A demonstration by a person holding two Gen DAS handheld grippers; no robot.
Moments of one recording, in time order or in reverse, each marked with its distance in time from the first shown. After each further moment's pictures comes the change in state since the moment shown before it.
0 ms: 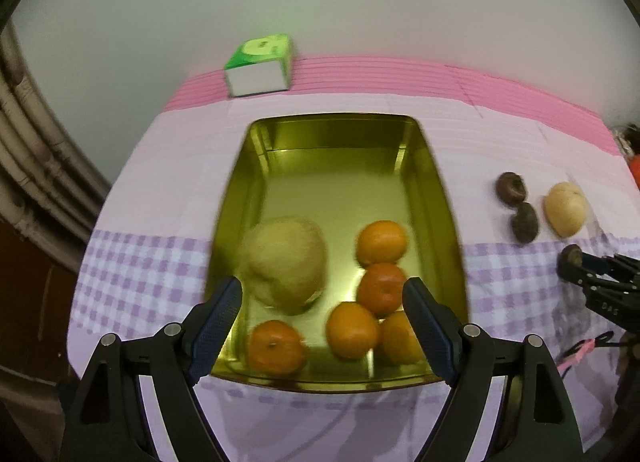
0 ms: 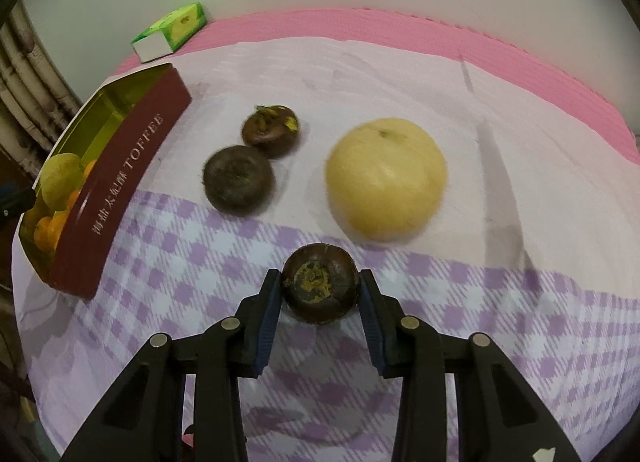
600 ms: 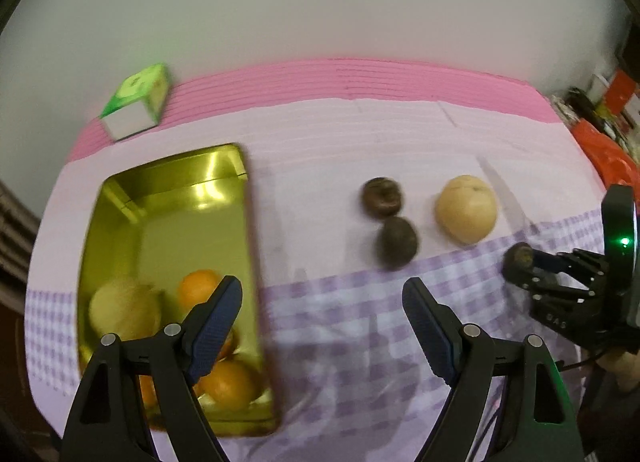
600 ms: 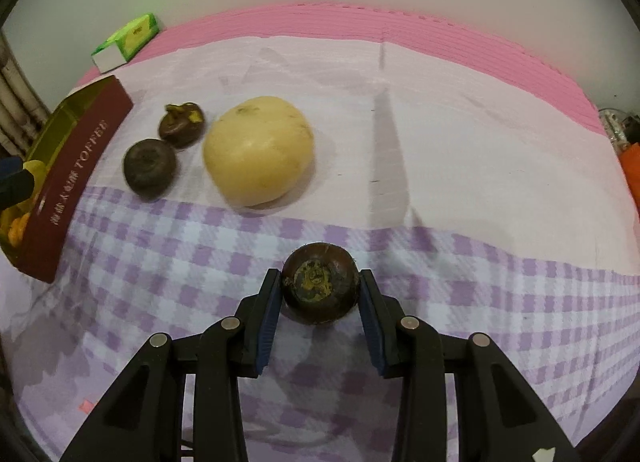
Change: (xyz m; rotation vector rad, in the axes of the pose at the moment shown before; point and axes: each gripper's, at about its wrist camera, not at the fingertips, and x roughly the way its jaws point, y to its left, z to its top) left arm 0.010 -0.119 0.037 0.158 0.014 -0.192; right arm -0.011 -0.059 -0.021 0.063 0.001 -0.096
